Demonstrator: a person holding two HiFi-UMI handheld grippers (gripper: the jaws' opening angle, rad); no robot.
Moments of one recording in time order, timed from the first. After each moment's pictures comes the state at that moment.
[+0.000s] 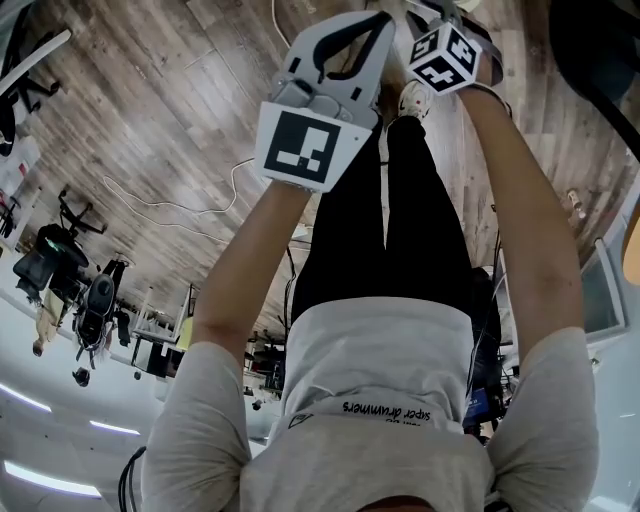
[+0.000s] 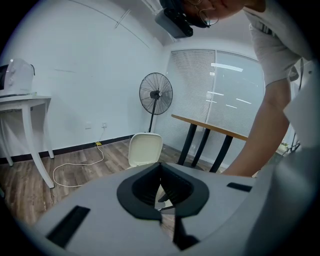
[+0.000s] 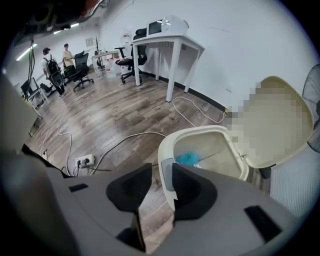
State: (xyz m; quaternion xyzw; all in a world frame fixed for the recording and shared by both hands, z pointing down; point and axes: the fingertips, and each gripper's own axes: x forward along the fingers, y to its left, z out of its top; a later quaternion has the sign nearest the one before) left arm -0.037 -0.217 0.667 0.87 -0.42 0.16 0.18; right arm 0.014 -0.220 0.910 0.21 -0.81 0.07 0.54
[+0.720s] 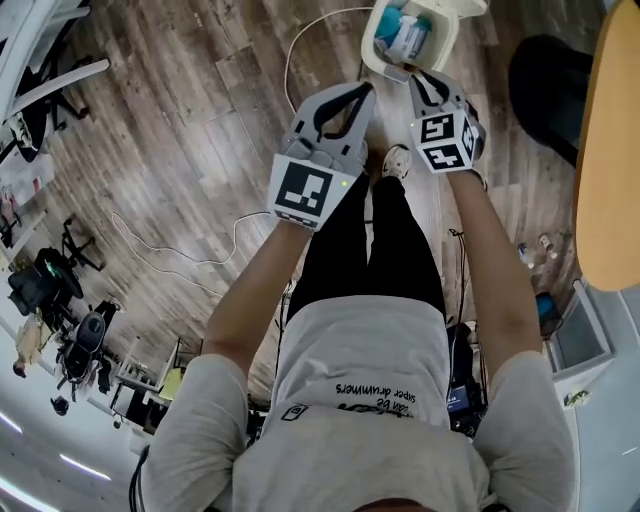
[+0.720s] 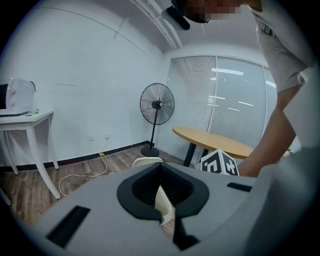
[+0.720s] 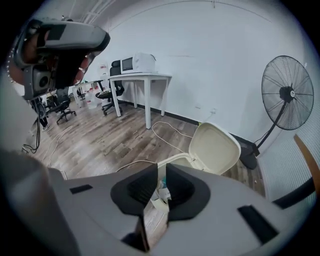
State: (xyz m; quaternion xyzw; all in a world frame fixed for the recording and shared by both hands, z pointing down) left arm -0.034 -0.229 0.563 0.87 -0.44 0.14 0.15; right arm 0.043 -0.254 0.734 0.34 -0.84 0.11 0.41
